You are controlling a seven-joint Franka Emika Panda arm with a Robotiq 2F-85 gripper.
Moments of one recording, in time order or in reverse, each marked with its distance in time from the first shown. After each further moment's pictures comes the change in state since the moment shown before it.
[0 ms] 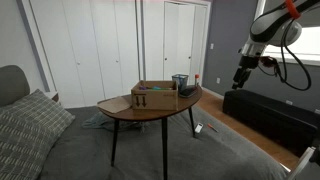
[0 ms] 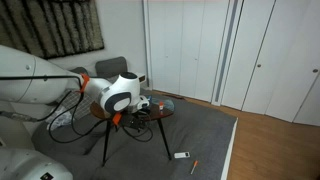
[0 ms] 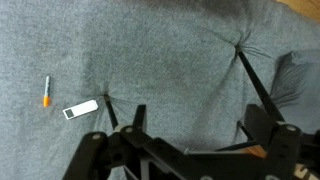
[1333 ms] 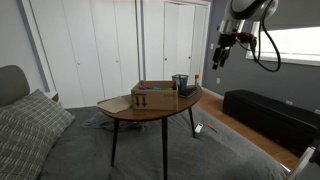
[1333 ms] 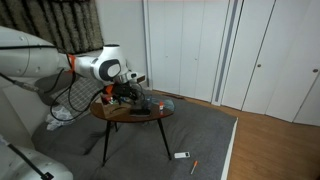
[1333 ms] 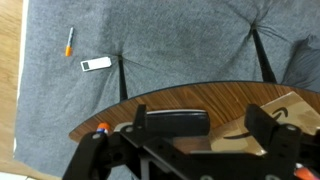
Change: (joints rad) arm 0.011 0.082 0.271 0.298 -0.062 -0.134 0.192
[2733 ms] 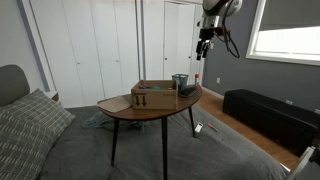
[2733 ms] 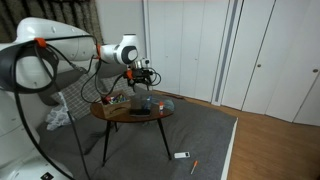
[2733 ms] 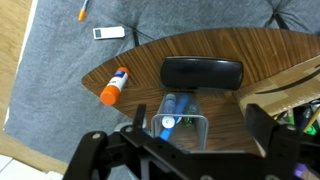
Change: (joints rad) arm -0.012 0.406 -0.001 0.499 -0.002 -0.112 -0.133
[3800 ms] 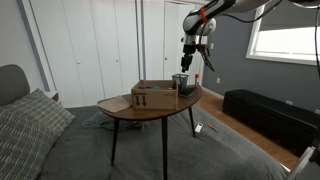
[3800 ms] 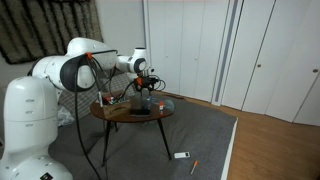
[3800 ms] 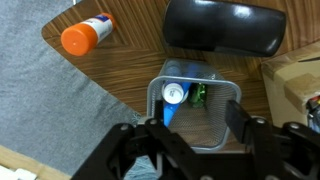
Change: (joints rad) arm -0.021 0.363 0.053 0.285 0.054 0.055 -0.072
